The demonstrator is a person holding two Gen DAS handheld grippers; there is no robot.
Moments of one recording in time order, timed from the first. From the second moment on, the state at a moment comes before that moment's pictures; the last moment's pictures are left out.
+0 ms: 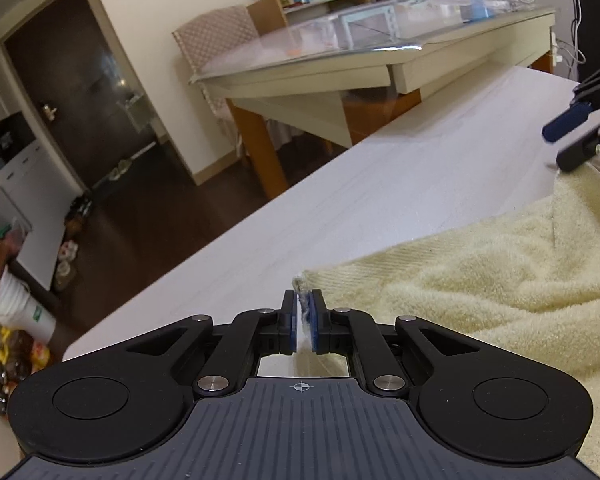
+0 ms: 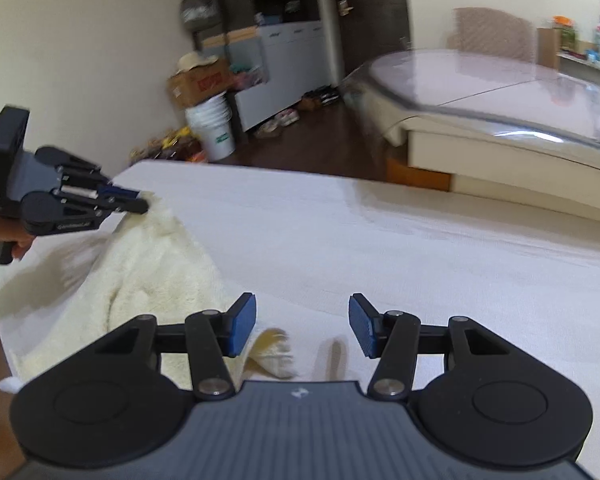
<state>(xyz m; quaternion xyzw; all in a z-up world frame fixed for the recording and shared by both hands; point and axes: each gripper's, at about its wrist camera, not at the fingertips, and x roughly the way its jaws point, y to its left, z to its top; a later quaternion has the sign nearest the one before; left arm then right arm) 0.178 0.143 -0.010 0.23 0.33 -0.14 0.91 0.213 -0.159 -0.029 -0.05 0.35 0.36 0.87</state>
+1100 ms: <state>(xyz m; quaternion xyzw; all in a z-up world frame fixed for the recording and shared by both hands) 0.175 0.151 -0.017 0.21 0.33 -0.13 0.91 0.166 -0.135 -0.038 -0.20 0.30 0.36 0.86</state>
